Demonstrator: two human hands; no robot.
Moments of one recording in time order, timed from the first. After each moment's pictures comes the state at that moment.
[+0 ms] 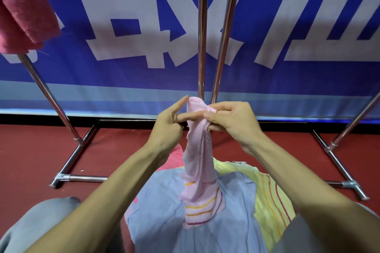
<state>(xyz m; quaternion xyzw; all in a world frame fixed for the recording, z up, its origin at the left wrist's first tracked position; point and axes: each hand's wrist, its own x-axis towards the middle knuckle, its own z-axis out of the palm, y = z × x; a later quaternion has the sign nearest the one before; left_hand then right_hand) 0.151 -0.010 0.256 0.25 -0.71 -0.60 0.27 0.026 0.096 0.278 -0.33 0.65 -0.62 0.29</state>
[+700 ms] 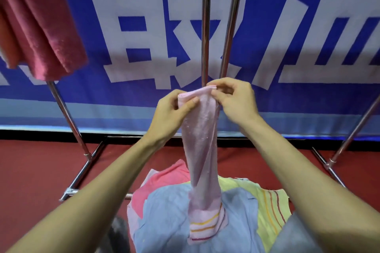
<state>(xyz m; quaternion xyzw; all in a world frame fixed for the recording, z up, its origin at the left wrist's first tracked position) 0.162 -0.012 0.336 0.19 -0.77 -0.46 0.40 0.026 0.080 0.357 -0.43 0.68 -0.60 0.03</state>
